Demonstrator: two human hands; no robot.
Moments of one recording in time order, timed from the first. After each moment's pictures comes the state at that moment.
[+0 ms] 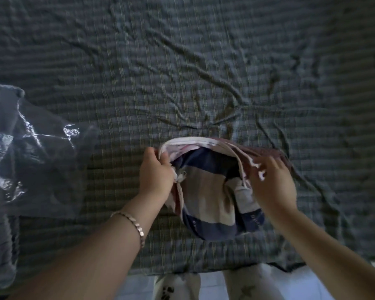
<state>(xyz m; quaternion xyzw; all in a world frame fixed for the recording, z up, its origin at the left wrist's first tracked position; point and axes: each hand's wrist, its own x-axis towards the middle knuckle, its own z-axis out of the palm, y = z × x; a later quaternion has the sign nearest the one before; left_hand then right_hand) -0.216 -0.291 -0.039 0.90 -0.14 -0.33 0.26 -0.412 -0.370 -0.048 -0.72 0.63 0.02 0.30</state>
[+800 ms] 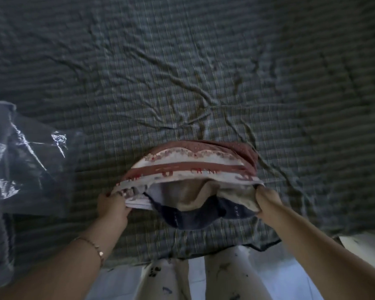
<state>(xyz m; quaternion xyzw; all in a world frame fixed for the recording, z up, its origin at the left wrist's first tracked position) -0.244 -0.226 -0.029 0.82 0.25 -0.36 0.37 -0.505 -0.366 -0.053 -0.15 0.83 0.01 0.54</state>
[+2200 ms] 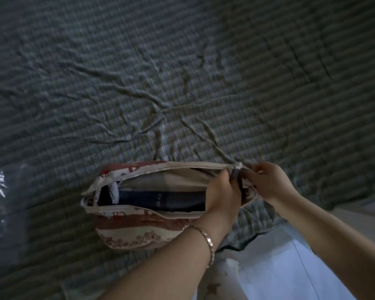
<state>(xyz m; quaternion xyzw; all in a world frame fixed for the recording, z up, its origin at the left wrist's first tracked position) -0.504 -0.362 -0.025 0.73 -0.31 -0.56 0.24 -0.589 -0.414 -0.003 -0.50 0.72 0.04 0.48</state>
